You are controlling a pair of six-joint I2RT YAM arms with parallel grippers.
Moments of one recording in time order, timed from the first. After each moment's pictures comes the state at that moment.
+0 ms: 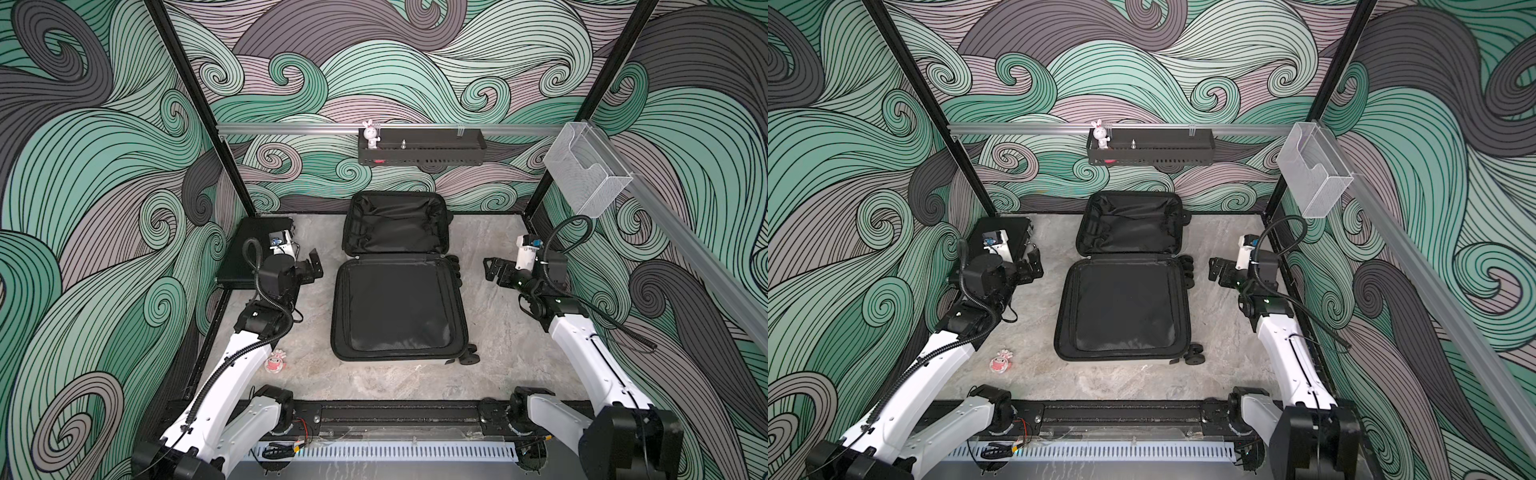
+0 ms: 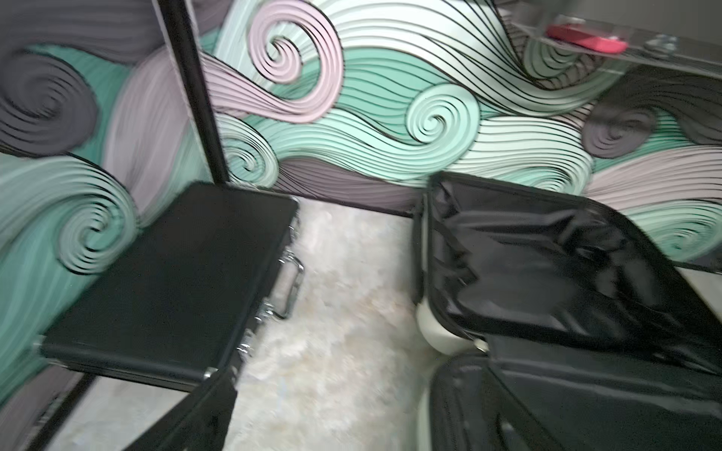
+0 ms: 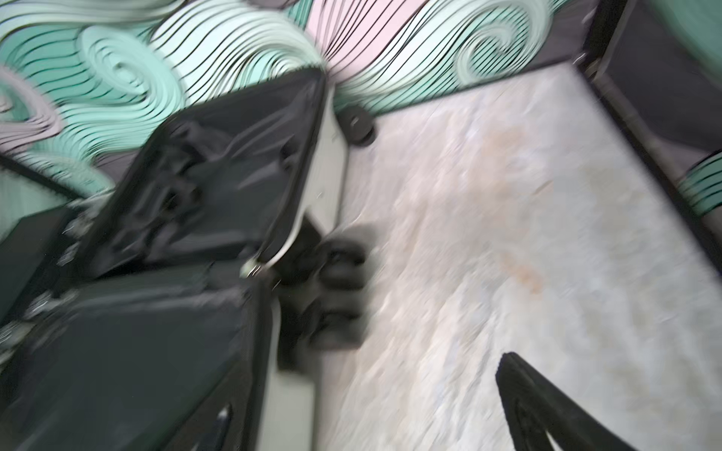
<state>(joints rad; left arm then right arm) -0.23 0.92 0.73 -0.13 -0.39 -0.18 -0.05 1.10 0.75 -0.14 -0.15 0.18</state>
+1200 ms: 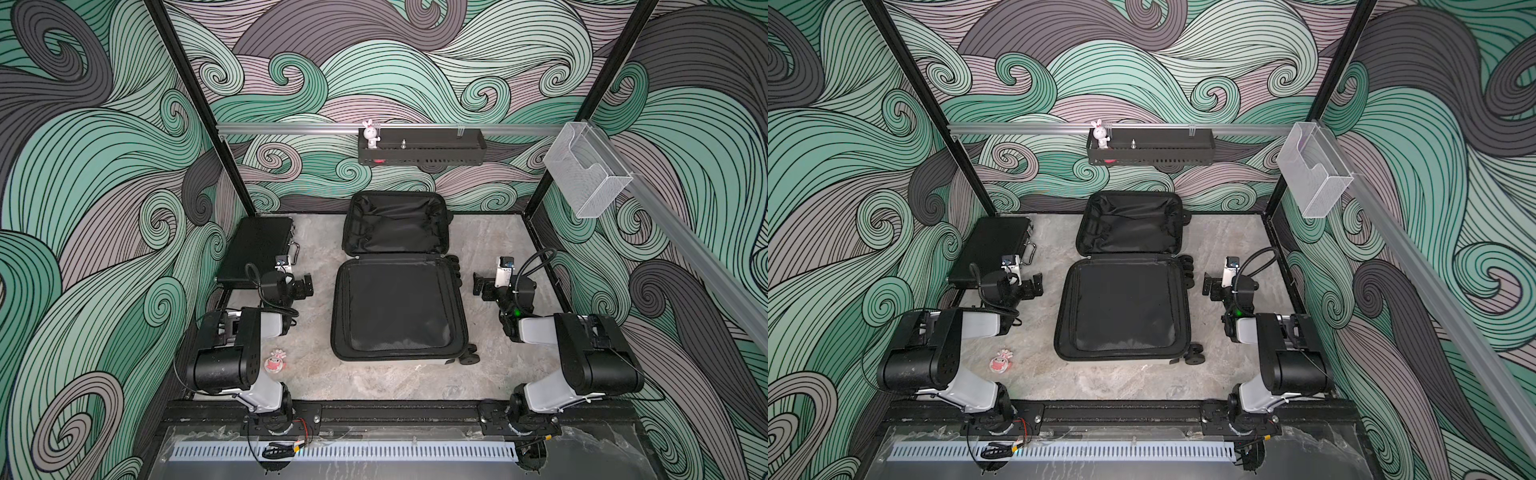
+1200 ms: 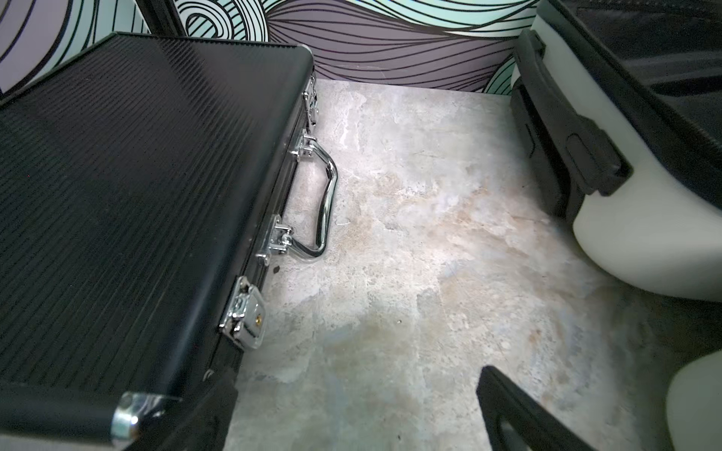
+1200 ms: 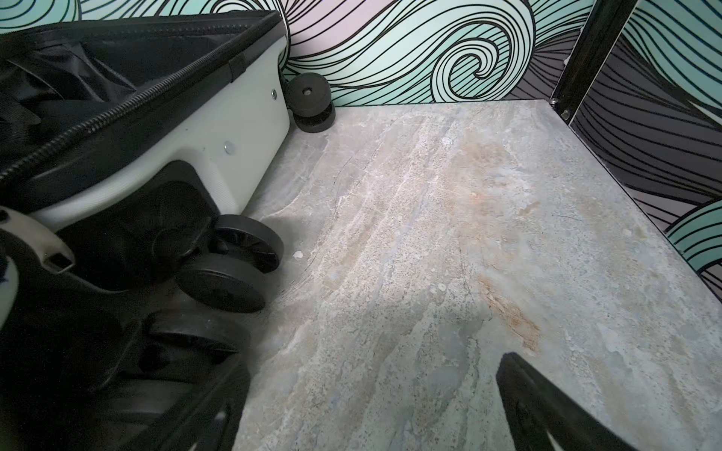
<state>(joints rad) 0.10 1.56 0.45 0.63 0.04 -0.02 -0.01 1.55 0.39 0.77 -0.06 -0.01</state>
